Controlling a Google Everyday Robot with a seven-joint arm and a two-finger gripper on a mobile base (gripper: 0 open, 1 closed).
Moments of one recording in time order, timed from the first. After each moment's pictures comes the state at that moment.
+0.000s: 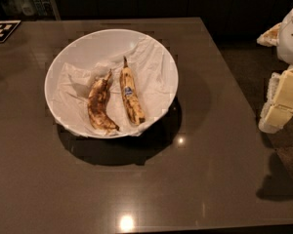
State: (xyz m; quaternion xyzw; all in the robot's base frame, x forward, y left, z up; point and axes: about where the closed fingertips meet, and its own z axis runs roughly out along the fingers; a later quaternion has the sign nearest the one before) arm 0.438 -0.217 0.976 -0.60 0.78 -0.03 0.16
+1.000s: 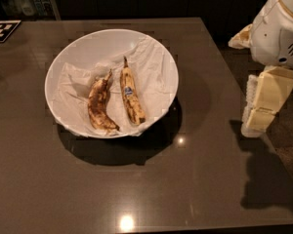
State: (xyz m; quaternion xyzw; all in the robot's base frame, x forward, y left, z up) arm 0.429 -0.169 0.978 -0.66 0.74 -0.01 0.15
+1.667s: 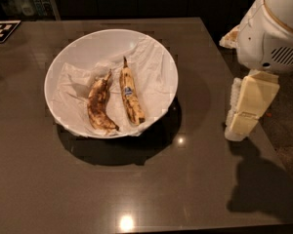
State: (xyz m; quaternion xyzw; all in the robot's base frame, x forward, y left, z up) arm 0.424 -0.148 0.979 -0.65 0.74 -0.02 0.16
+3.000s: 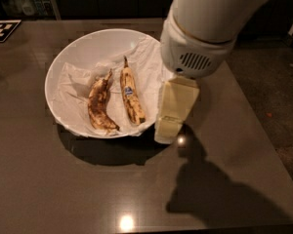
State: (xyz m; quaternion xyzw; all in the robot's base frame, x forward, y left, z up) arm 0.422 -0.049 0.981 -0.65 0.74 -0.03 0.17
